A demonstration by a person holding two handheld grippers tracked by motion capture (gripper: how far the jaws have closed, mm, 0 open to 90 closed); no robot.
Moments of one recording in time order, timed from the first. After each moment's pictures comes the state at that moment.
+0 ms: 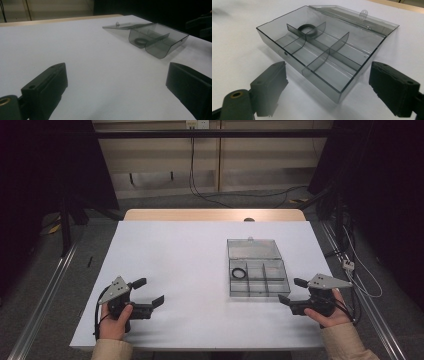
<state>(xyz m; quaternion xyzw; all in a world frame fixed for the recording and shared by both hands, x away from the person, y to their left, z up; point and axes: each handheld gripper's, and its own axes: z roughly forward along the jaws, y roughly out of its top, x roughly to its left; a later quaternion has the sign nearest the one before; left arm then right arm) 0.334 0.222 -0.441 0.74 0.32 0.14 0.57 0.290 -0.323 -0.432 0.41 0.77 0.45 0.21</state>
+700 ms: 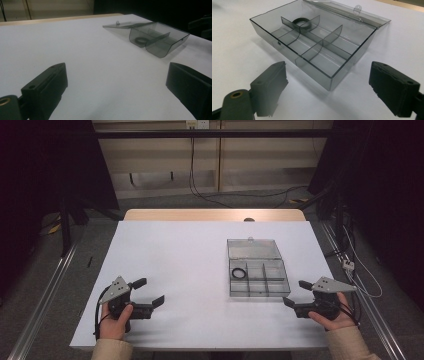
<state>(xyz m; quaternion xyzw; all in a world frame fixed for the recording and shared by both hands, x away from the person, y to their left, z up) 0.335 0.222 -0.442 0.75 0.32 0.14 0.57 0.283 -0.332 -0.437 0.41 0.77 0.44 0.22</state>
